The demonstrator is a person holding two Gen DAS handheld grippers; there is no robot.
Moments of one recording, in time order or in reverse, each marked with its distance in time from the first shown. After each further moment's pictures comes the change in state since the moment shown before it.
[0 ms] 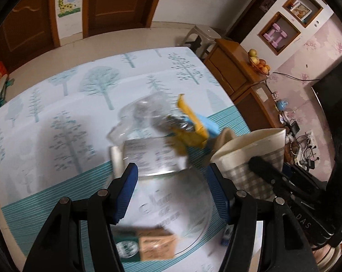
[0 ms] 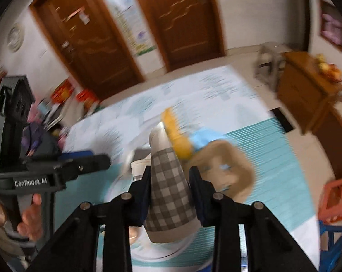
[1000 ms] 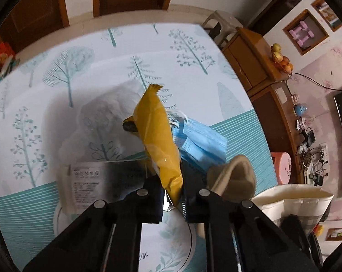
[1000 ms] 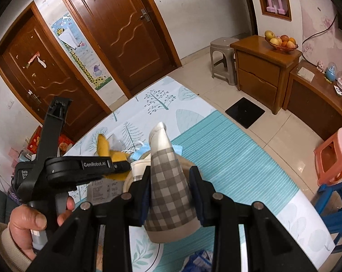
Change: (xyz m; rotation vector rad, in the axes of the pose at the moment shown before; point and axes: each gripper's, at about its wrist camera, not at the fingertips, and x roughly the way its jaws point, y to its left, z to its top) left arm 0.106 -0.034 0.039 -0.104 0.082 0.096; right arm -0.013 -0.062 -0.026 0.259 -0.101 -0.073
